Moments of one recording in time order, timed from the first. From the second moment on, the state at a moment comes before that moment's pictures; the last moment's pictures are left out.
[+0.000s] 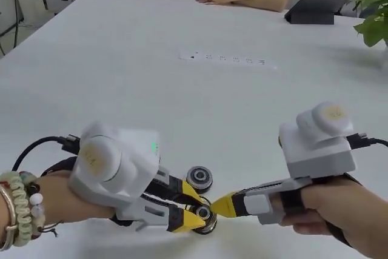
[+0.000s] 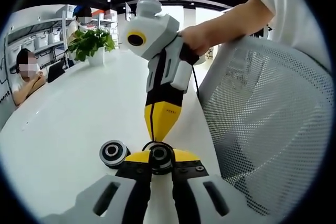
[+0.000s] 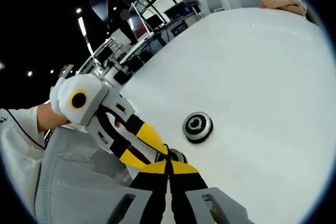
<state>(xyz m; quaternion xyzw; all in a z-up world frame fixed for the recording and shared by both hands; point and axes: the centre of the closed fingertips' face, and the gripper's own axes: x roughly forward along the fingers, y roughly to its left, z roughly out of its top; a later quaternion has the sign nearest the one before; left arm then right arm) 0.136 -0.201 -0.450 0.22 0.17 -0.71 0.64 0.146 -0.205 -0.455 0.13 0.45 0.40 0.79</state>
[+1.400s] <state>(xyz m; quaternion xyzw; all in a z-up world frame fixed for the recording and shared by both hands) 0.167 -0.076 -0.361 0.15 0.12 -0.58 0.79 0.157 -0.200 -0.415 0.11 0.39 0.41 0.82</state>
